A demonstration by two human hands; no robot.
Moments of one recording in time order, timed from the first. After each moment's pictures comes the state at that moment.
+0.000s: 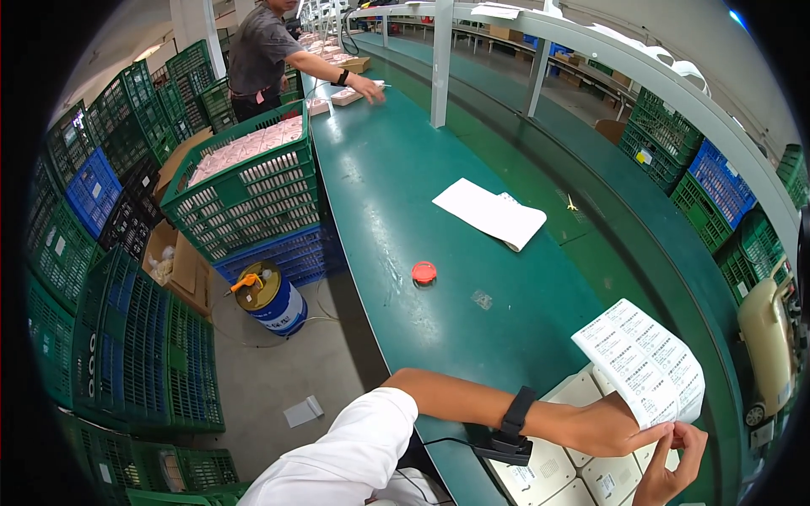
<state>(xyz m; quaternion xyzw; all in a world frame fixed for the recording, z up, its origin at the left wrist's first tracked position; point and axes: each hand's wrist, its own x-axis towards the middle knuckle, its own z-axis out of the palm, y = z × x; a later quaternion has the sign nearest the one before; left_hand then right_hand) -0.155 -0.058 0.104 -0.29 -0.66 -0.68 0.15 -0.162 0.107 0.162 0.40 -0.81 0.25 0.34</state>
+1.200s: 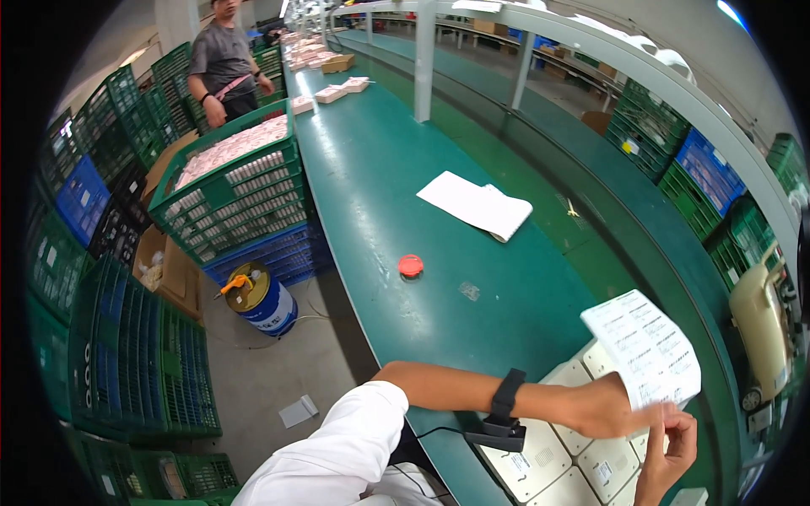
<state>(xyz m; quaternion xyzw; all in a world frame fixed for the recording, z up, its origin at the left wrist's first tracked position) -0.154 -0.066 0.116 -0.32 -0.64 -0.68 0.15 -0.163 0.137 0.141 0.31 -0.82 0.46 0.11</state>
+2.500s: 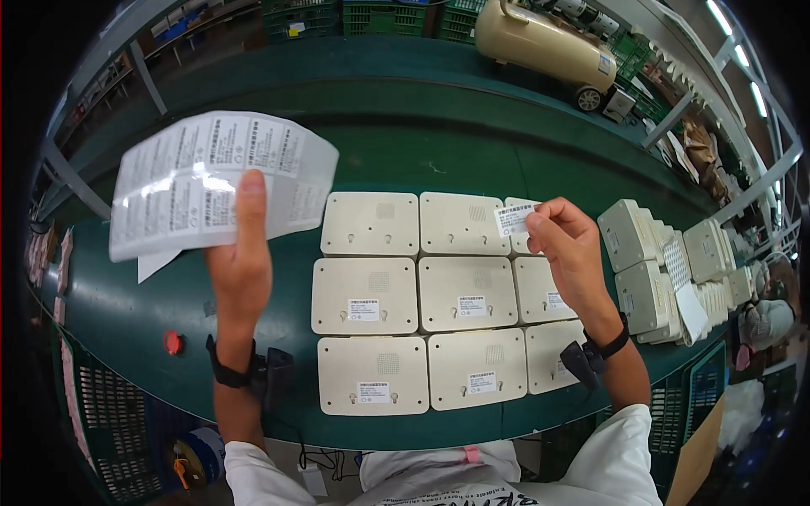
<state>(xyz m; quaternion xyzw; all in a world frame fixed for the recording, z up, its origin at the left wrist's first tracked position) -0.191 -0.119 0.119 -0.13 -0.70 -0.62 0.33 -0.175 0.225 0.123 0.06 -0.70 0.71 0.04</state>
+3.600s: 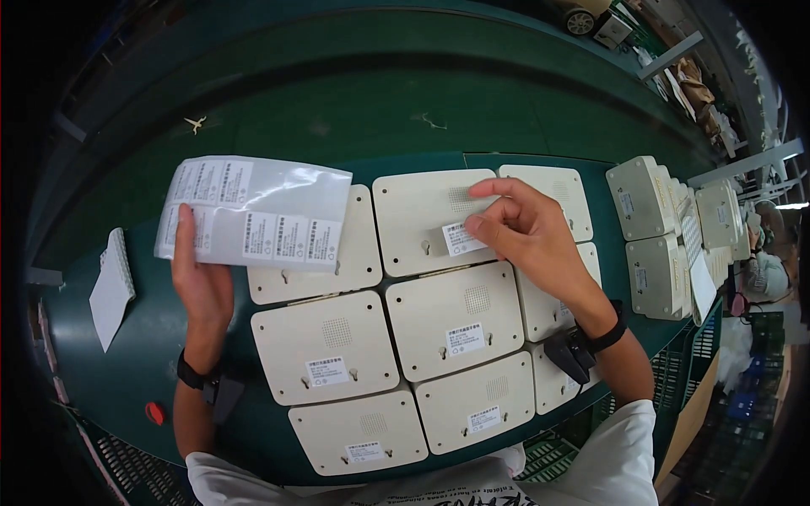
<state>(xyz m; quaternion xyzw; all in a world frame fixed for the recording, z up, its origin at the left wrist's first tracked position) -0.289 -0.132 0.013 0.06 -0.52 -0.85 0.06 -0.227 0.219 0.071 -0.04 -0.79 0.60 -0.09</state>
